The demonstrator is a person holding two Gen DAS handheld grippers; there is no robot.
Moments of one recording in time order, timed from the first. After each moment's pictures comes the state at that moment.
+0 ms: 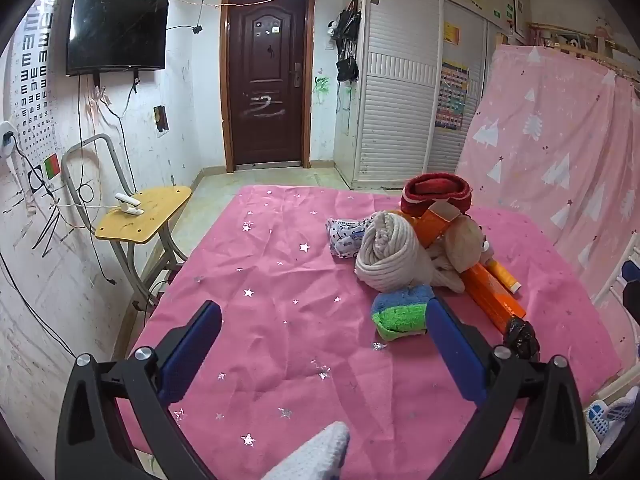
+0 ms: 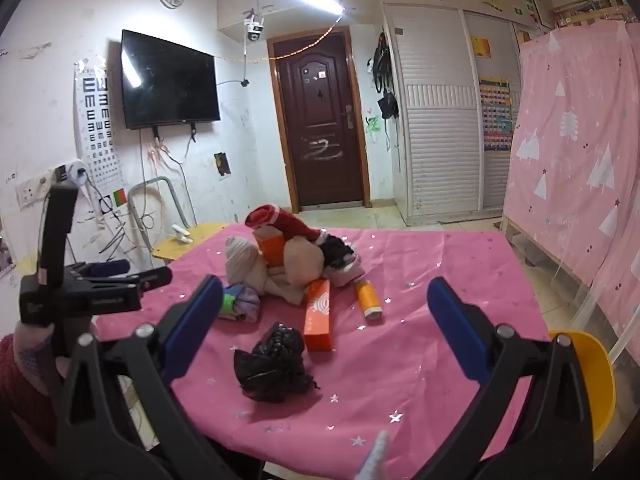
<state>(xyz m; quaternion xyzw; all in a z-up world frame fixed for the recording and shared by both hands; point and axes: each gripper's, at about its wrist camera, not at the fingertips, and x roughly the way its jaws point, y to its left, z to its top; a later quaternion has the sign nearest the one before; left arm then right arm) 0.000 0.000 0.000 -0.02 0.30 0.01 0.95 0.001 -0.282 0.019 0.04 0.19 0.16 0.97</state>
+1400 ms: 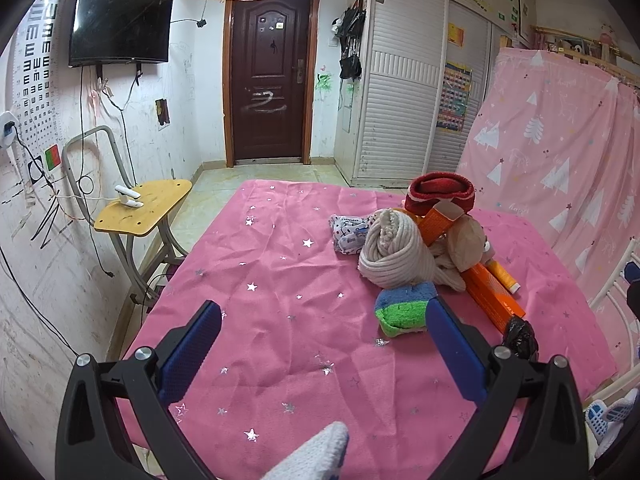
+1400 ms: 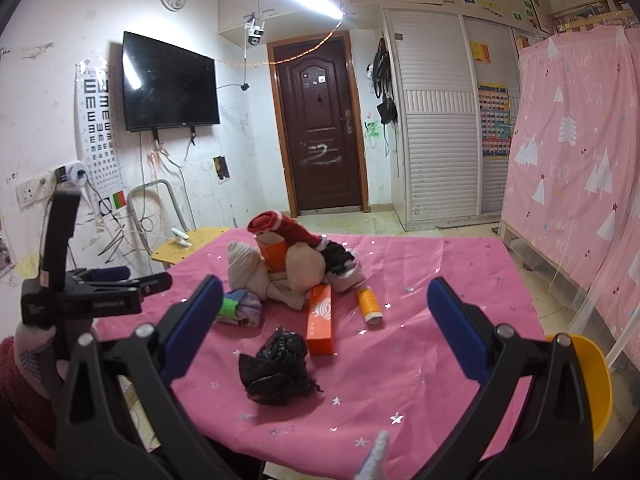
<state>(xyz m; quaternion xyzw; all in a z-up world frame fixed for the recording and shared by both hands) -0.001 0.004 -0.002 -0.03 0.31 0.00 0.95 -0.004 -0.283 0.027 0.04 0.17 0.16 0.97</state>
